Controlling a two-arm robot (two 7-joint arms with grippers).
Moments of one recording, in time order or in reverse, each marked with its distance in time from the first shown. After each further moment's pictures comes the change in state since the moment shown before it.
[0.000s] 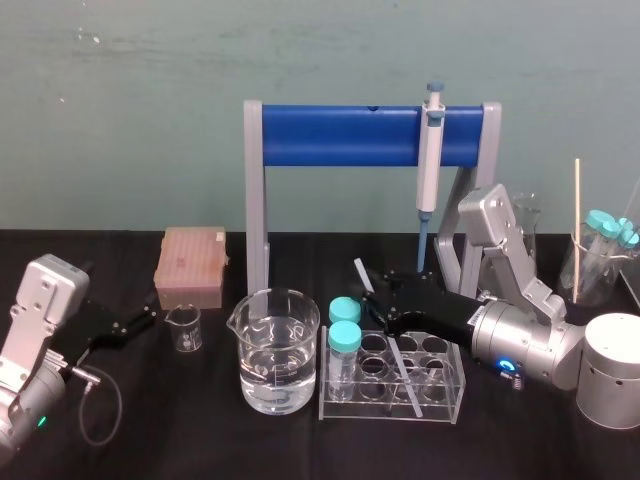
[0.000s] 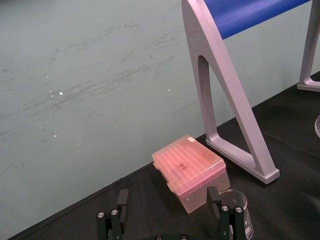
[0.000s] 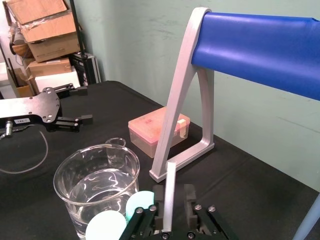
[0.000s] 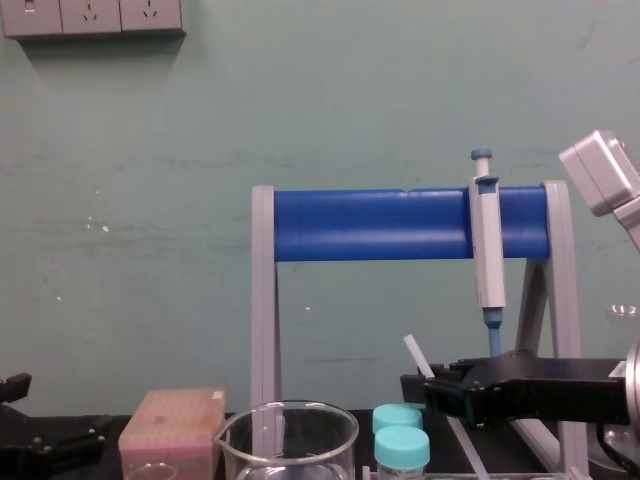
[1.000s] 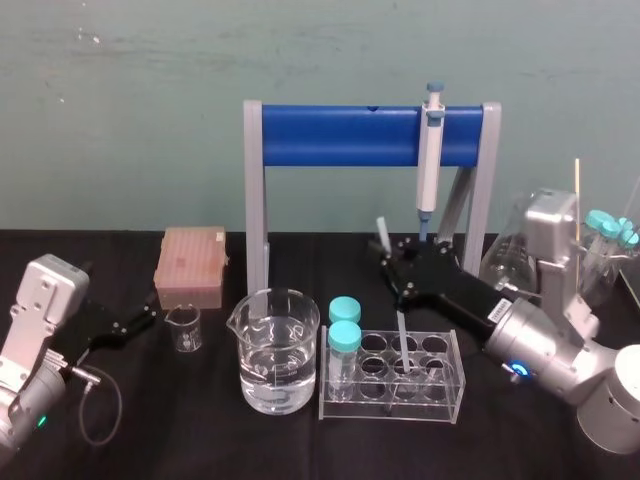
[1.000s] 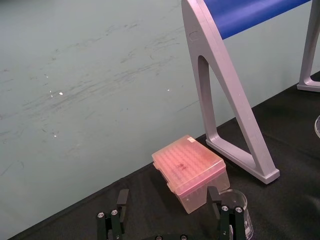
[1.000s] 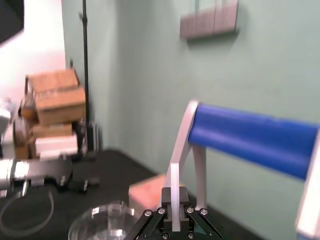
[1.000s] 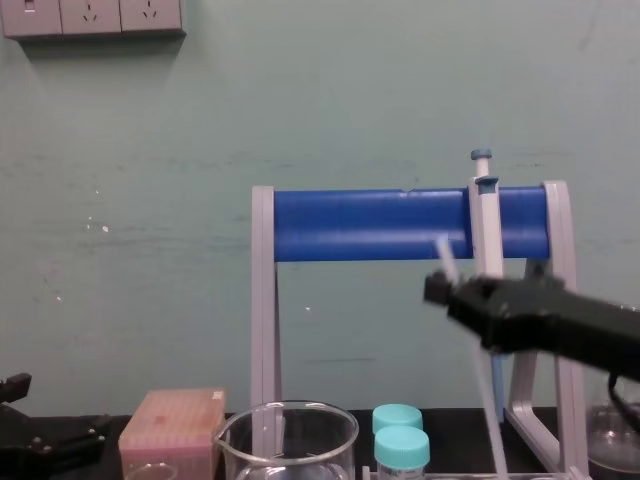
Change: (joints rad) left arm 0.000 0.000 0.000 0.000 0.000 0.000 0.000; right arm -0.105 -0.034 0.103 -0.035 0.037 -0.322 0.030
